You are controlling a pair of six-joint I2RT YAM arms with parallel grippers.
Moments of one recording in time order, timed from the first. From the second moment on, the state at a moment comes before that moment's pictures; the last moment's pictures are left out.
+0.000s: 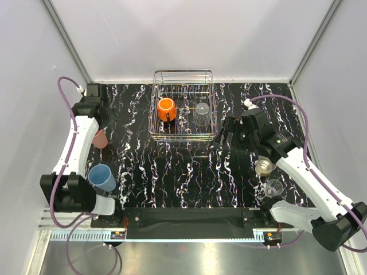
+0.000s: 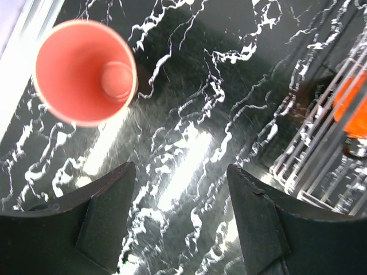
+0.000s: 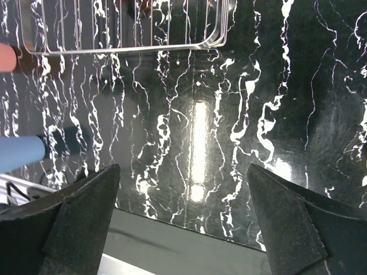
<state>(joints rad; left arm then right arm) 0.00 1.39 1.37 -0.92 -0.25 -0.49 0.56 1.08 1.14 -0.80 0.04 0.65</state>
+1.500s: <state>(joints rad) 0.16 1.65 1.33 -0.71 -0.31 -0.46 0.56 0.95 1.20 -0.89 0.00 0.66</state>
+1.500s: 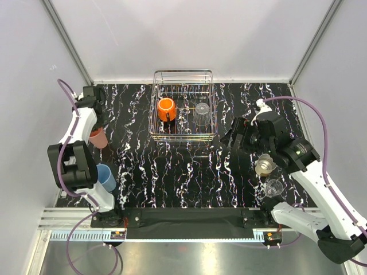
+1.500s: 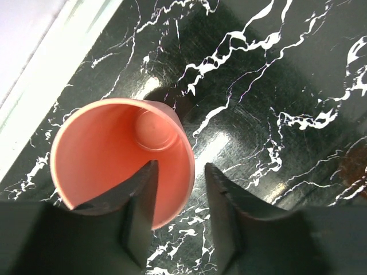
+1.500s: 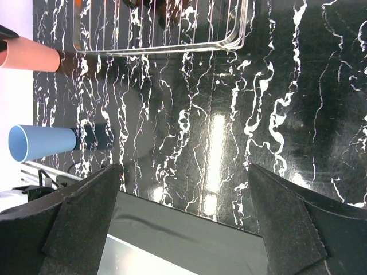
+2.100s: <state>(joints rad) 0.16 1.62 1.30 -0.71 -0.24 -0.49 0.56 1.00 1.21 -0.90 0.01 0.72</state>
